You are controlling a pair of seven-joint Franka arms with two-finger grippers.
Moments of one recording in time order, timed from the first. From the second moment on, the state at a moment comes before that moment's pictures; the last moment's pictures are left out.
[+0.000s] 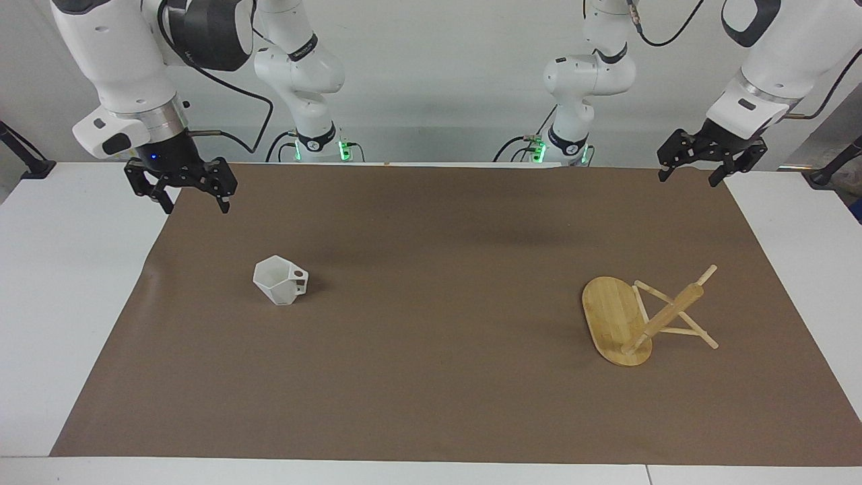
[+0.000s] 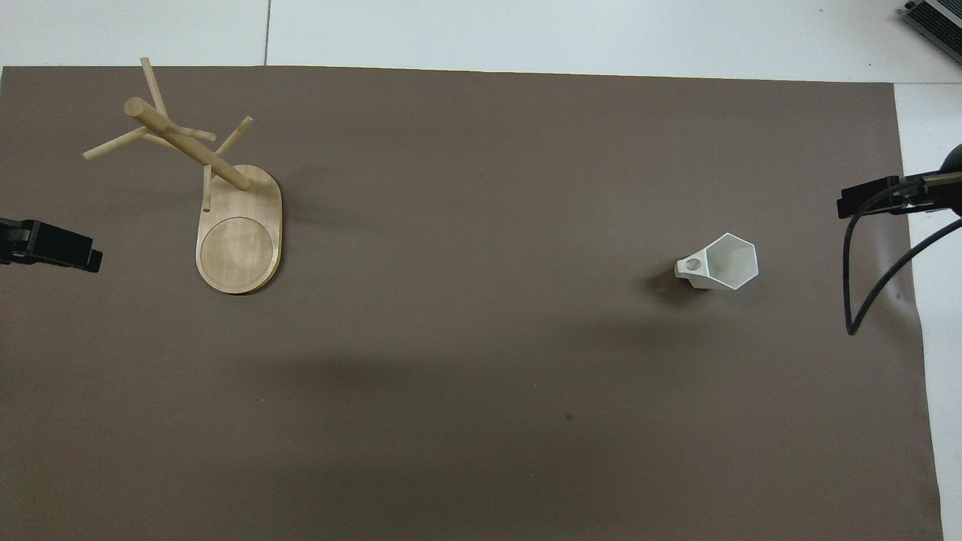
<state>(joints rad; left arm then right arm) -0.02 -0.02 -0.02 -1.56 -0.04 1.49 0.12 -0.22 0.06 0.17 -1.56 -0.06 1.71 -0.09</state>
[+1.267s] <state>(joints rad) -0.02 -0.02 -0.02 -1.56 -0.04 1.49 0.12 -0.23 0.06 0.17 -2.01 0.04 2.16 -0.09</state>
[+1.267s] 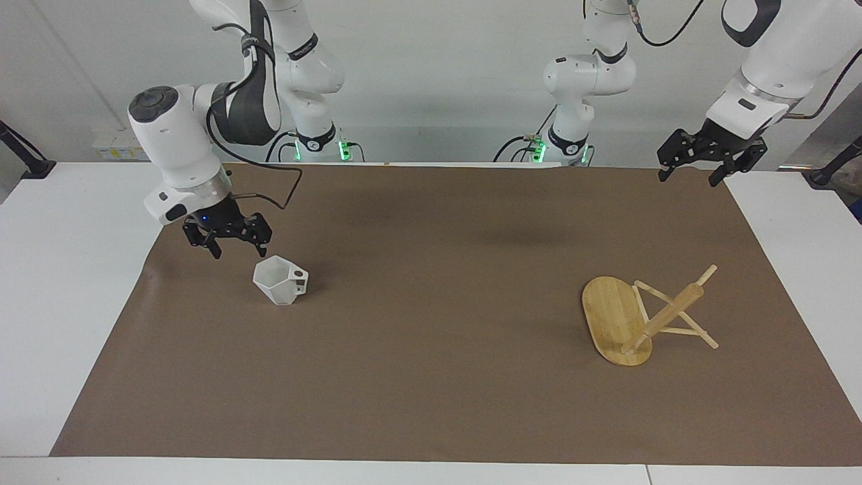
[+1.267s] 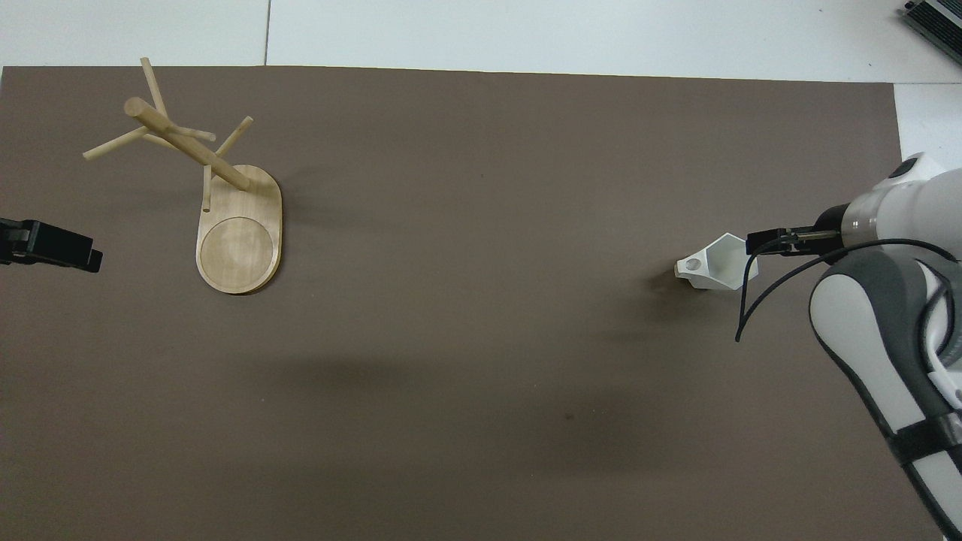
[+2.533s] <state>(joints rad) -0.02 -0.02 -0.02 -1.56 -0.04 1.49 0.12 -0.23 0.13 0.17 -2.10 0.05 2.30 -0.09</state>
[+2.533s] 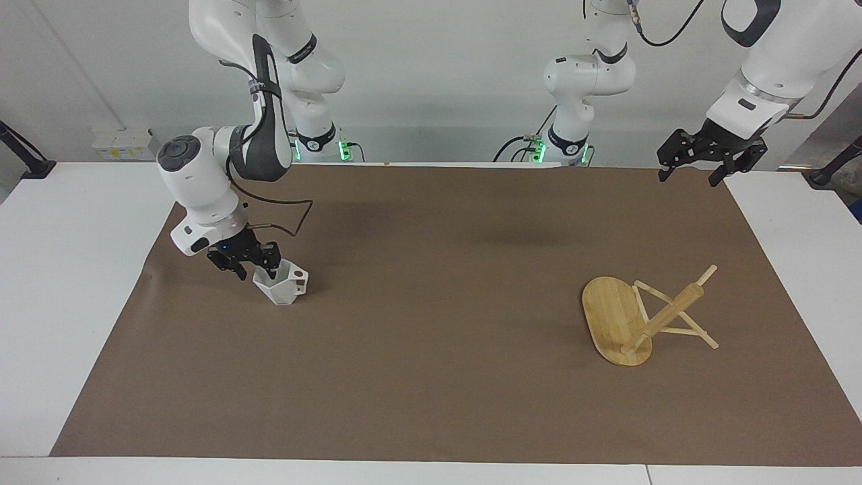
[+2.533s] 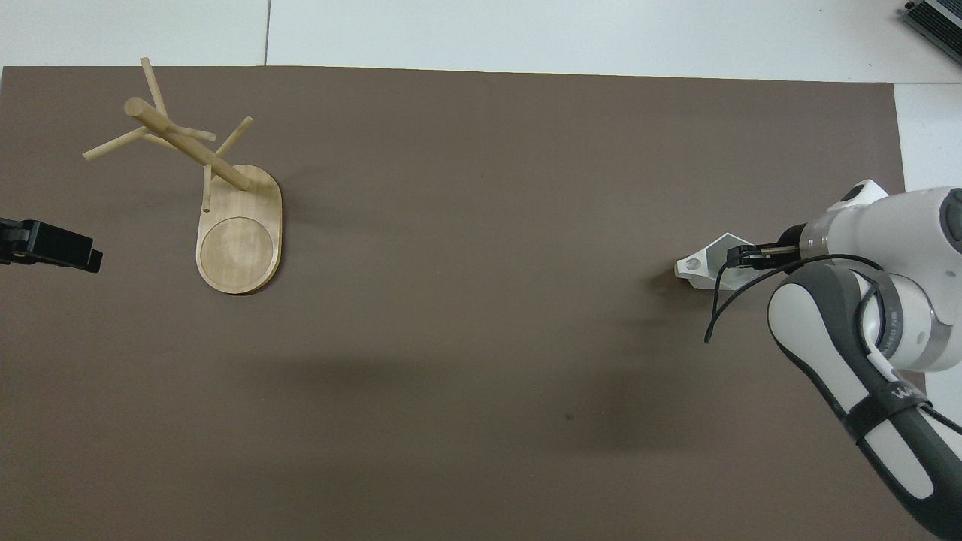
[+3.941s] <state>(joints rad) -0.02 -0.02 -0.04 -1.56 -0.08 1.51 -0.05 -0.13 0.10 0.36 -1.63 0.94 1.86 -0.03</state>
